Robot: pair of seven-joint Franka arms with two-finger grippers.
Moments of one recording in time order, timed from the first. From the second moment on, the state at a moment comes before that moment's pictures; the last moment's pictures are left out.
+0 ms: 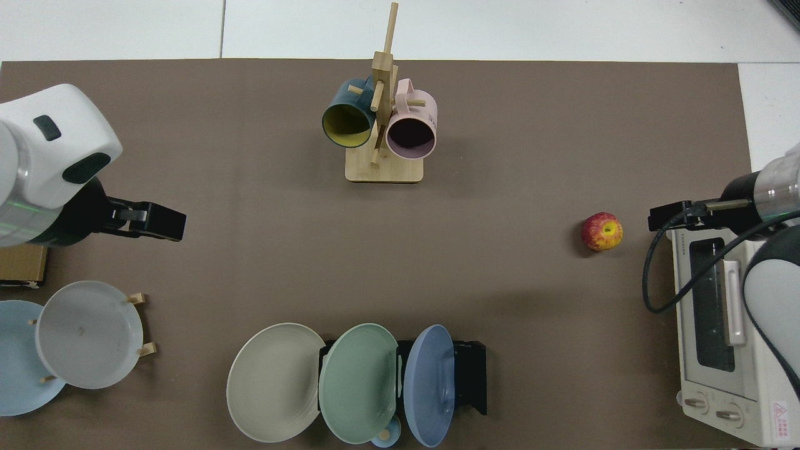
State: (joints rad) left arm 0.01 0.00 -0.21 -1.47 0.00 1.46 -0.05; right arm 0.09 -0.07 -0.08 -1.81 0.00 1.76 0.01
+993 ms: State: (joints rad) left arm -0.01 -0.13 -0.31 -1.65 -0.19 1.44 -0.09; right arm 0.09 -0.07 -0.08 -1.81 0.00 1.76 0.01
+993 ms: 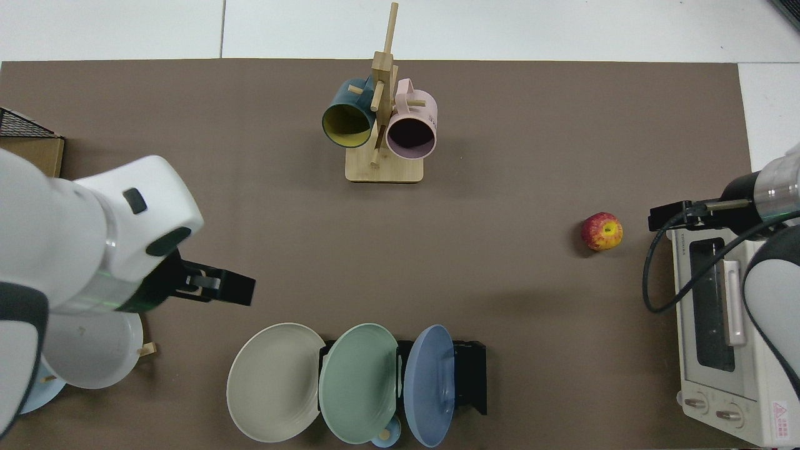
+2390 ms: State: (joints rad) left arm -0.01 -0.20 -0.84 -2.23 -0.36 2.11 -0.52; right arm 0.11 0.20 -0.08 -1.93 0.01 2.20 0.01
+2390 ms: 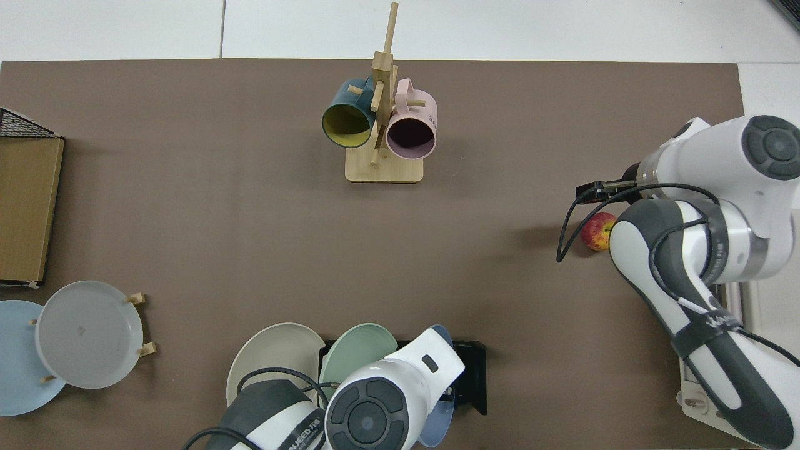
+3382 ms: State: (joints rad) left arm 0.00 -0.26 -0.79 -2.06 -0.28 1.85 -0.60; right arm 0.10 0.29 -0.09 -2.08 0.01 2.31 0.00
